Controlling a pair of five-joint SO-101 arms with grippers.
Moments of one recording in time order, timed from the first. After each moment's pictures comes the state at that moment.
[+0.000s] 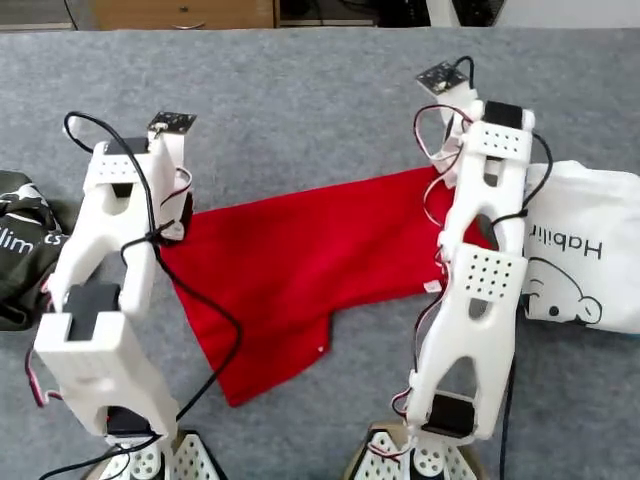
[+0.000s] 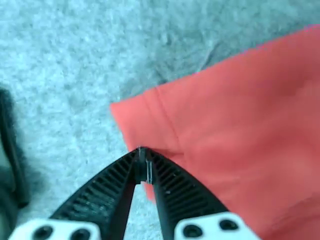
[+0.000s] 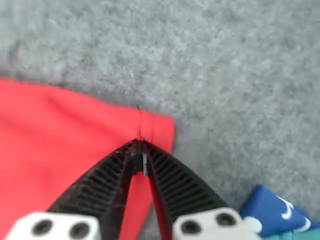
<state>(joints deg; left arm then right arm) -6.6 14.4 5.6 75.1 -21.3 10.1 62.0 -62.1 84.4 33.3</state>
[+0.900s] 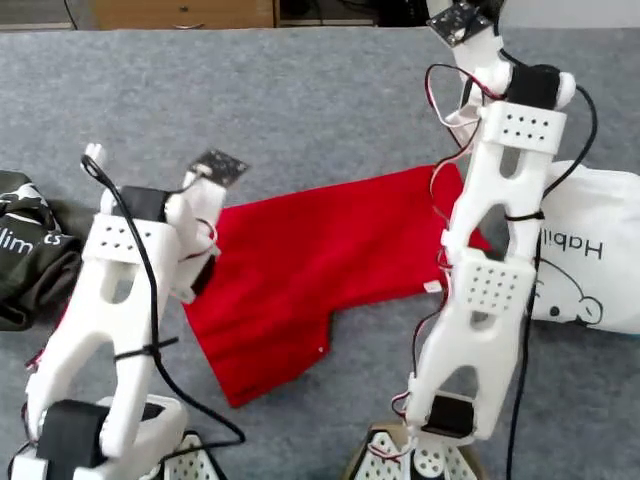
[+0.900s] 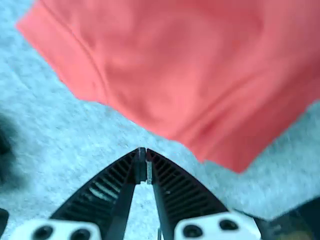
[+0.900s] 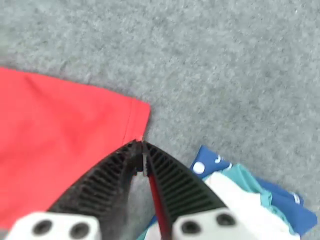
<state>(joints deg) 5.5 -21.5 29.7 88.4 -29.6 8.8 46.6 -73.7 101.3 33.3</state>
